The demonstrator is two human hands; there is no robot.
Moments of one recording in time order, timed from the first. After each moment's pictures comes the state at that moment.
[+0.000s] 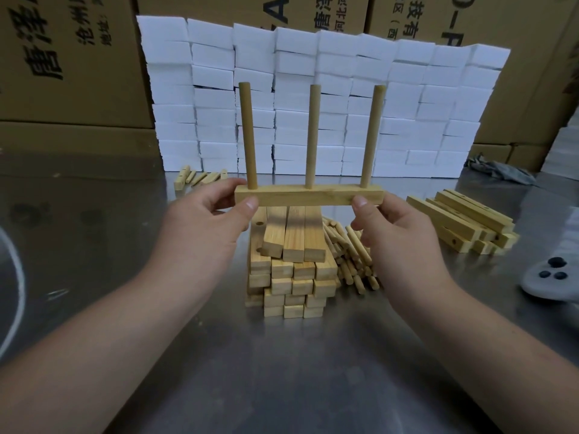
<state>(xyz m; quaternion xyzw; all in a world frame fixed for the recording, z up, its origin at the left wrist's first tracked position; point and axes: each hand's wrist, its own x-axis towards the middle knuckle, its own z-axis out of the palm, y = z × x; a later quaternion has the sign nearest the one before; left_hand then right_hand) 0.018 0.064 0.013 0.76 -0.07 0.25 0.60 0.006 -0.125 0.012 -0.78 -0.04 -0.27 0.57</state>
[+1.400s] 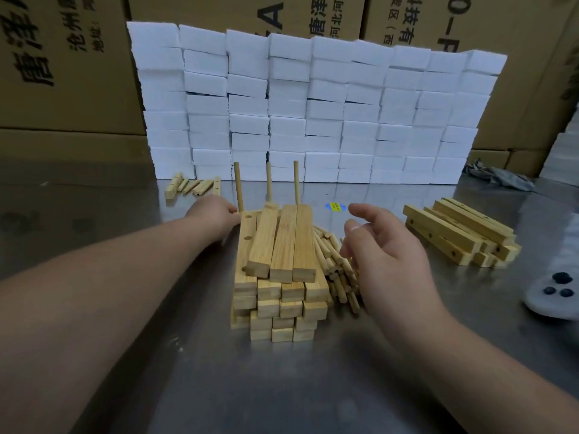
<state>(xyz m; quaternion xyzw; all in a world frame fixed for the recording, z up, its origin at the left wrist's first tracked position) 0.187 0.077 -0.007 0.97 0.01 0.10 0.21 0.015 -0.128 0.000 -0.76 -0.10 -0.25 0.60</state>
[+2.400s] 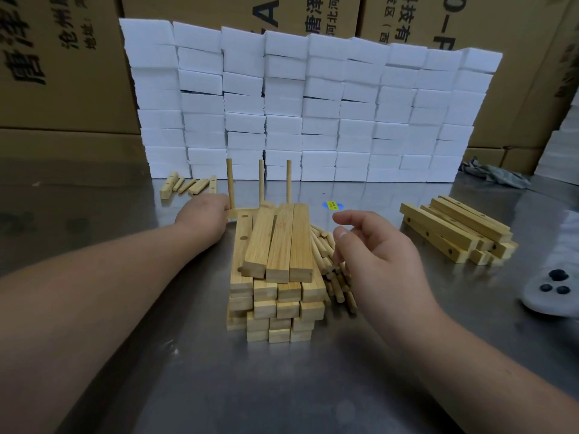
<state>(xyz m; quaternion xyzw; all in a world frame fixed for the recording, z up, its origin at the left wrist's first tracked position) 0.203 0.089 -0.021 0.98 -0.03 0.21 0.08 0.014 -0.125 -0.001 -0.77 -0.11 -0.25 0.58</state>
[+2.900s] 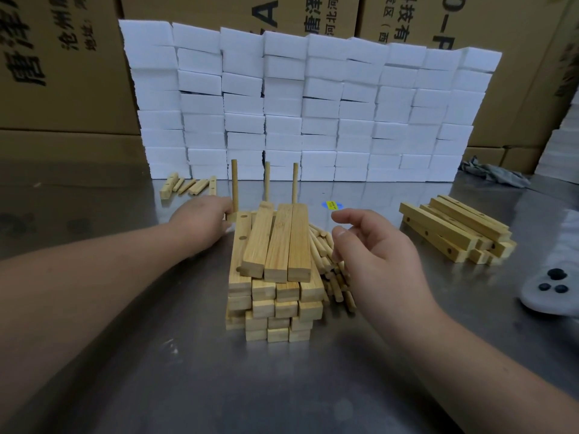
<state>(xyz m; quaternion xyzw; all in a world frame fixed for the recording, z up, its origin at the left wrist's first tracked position) 0.189 0.096 -0.018 0.96 -0.13 0.23 0.05 0.011 -0.125 0.003 -0.77 -0.11 -0.24 0.58</state>
